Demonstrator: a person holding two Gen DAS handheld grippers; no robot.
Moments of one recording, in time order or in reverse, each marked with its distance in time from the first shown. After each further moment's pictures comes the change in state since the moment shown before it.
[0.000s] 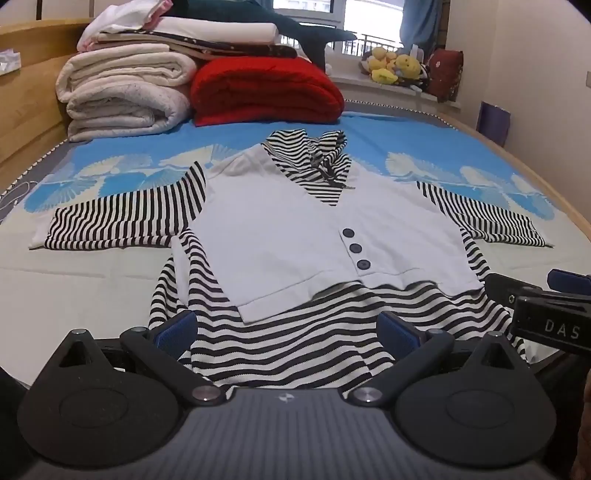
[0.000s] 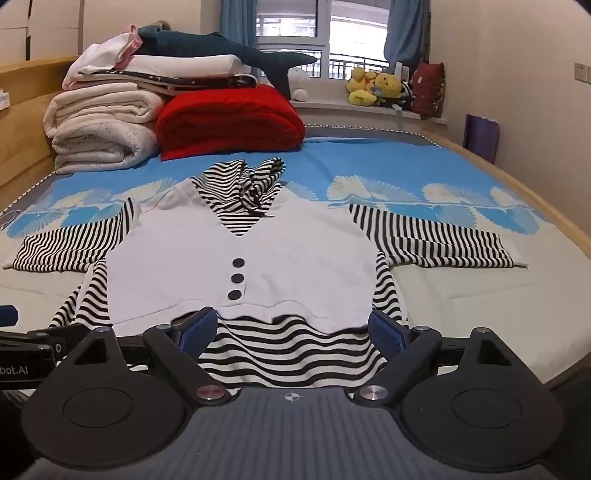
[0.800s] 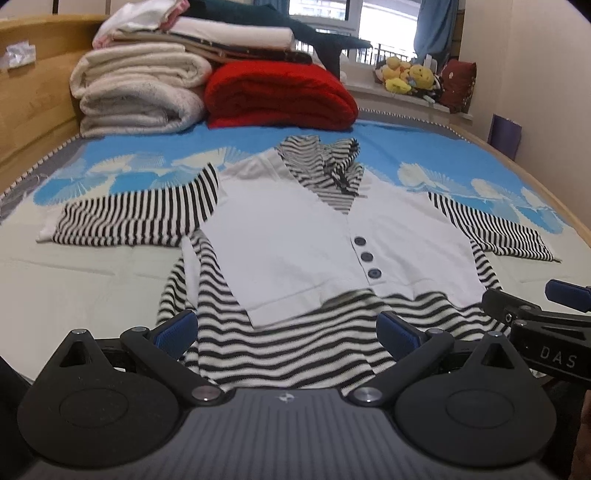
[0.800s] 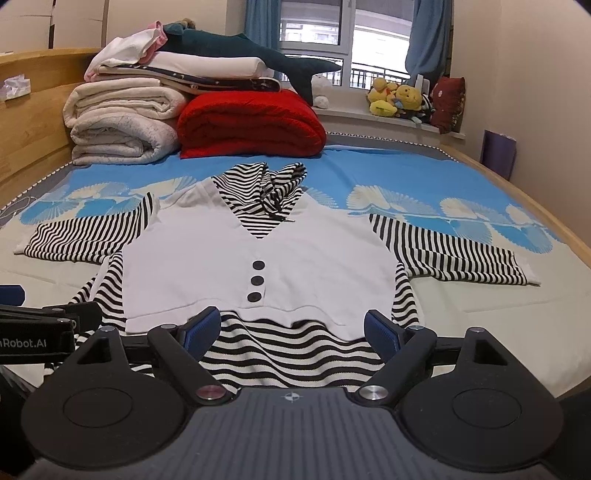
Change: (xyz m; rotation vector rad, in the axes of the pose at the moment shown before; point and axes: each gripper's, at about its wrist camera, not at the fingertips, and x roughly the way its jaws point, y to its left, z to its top) left arm 0.004 0.005 -0.003 -0.038 -0.016 0.027; right arm -0.001 0.015 -0.003 -0.058 -0.026 0.029
